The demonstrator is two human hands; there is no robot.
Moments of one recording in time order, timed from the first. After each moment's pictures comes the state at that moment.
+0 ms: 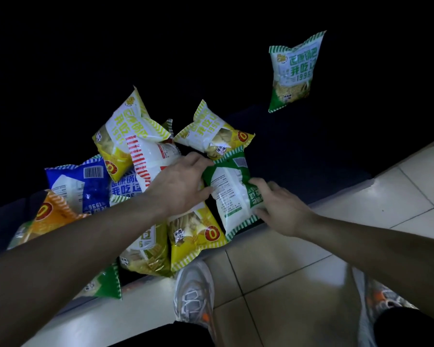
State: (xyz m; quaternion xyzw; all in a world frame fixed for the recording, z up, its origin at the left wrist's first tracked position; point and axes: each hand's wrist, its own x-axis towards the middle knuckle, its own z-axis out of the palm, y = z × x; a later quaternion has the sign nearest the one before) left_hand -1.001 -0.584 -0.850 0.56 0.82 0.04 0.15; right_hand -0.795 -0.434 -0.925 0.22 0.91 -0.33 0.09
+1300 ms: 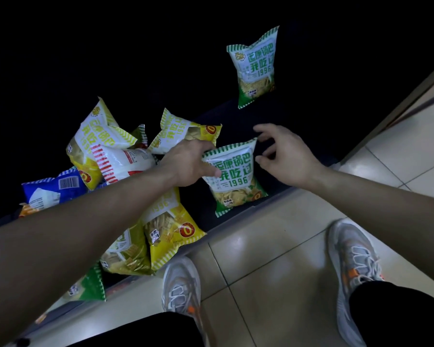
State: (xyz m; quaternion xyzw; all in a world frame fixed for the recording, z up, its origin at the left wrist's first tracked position) left_hand -0.974 -0.498 -0.842 0.52 0.82 0.06 0.24; right_hand -0.769 -0.357 -0.867 0.29 0.86 -0.39 -0.13
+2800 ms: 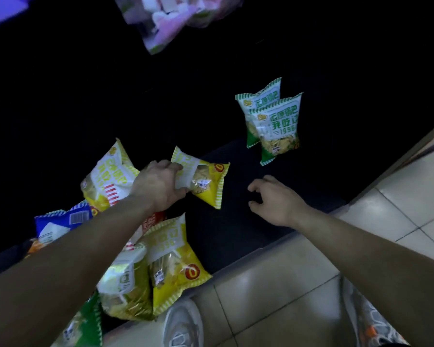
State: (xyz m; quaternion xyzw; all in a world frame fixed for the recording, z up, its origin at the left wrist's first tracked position) left_hand -1.033 -0.519 -0.820 0.46 0.88 -0.08 0.09; right_hand -0.806 -0.358 -0.879 0.31 0.89 -0.33 0.08
